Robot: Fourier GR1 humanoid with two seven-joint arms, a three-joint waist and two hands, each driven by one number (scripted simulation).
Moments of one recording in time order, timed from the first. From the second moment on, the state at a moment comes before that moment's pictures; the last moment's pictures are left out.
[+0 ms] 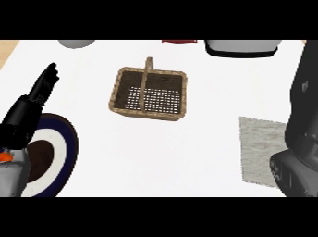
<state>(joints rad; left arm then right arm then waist) -0.20 0.26 0.10 -1.59 -0.16 -0.12 0.01 -1.47 -0.09 -0.40 -1.35 0.62 0.60 0.64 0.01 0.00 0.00</state>
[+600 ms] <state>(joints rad) -0.20 0.25 0.10 -1.58 -0.17 -0.13 0.01 -1.63 -0.02 -0.33 -1.05 0.59 0.53 0.77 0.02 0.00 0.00</state>
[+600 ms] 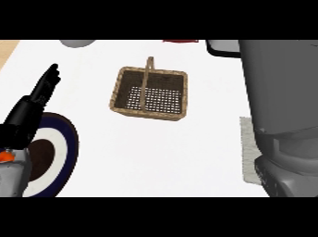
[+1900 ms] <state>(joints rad) -0.21 0.26 0.13 -1.55 -0.16 -0.14 -0.02 -1.61 -0.05 -0.23 -0.93 0.57 0.62 0.76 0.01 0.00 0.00</state>
